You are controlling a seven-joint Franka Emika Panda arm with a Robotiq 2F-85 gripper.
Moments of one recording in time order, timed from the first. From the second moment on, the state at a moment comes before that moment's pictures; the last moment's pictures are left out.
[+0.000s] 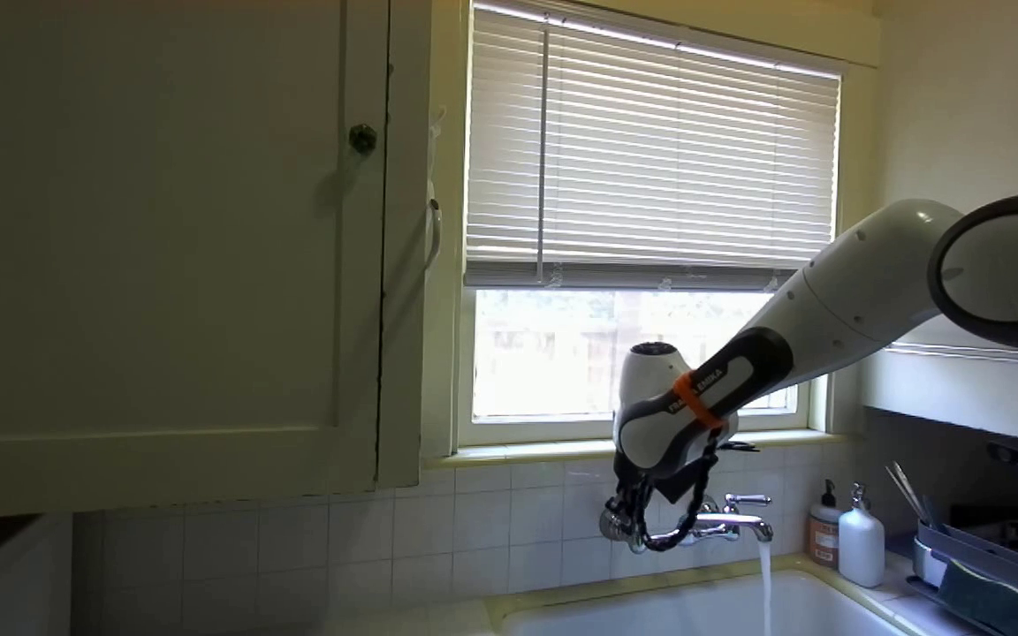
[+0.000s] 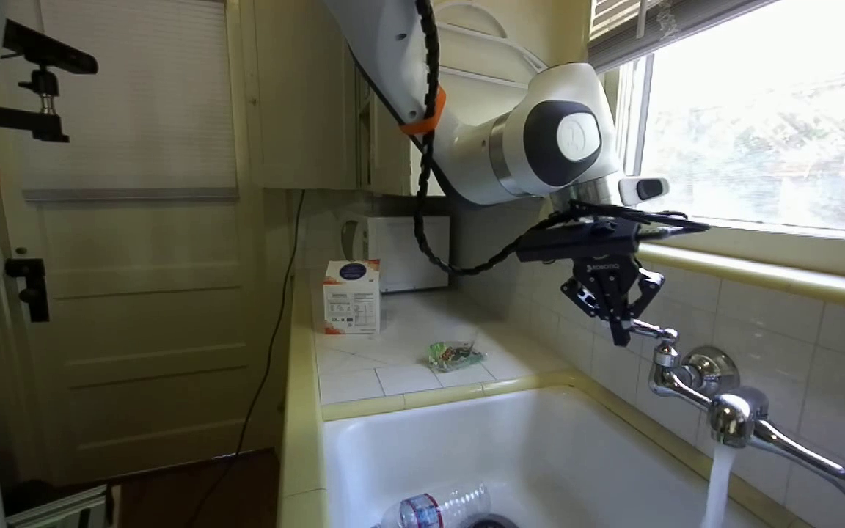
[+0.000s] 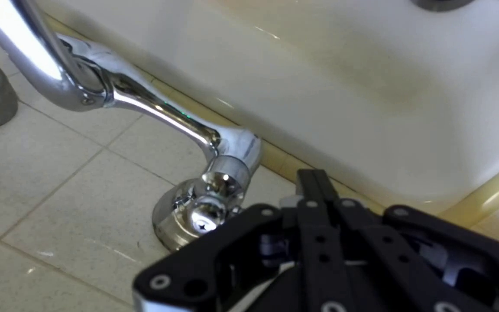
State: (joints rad) arm -0.07 0.21 -0.08 -2.03 -0.26 2.55 -0.14
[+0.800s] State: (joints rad) arm -0.02 0.29 -0.10 -1.90 -0.22 2.44 0.34
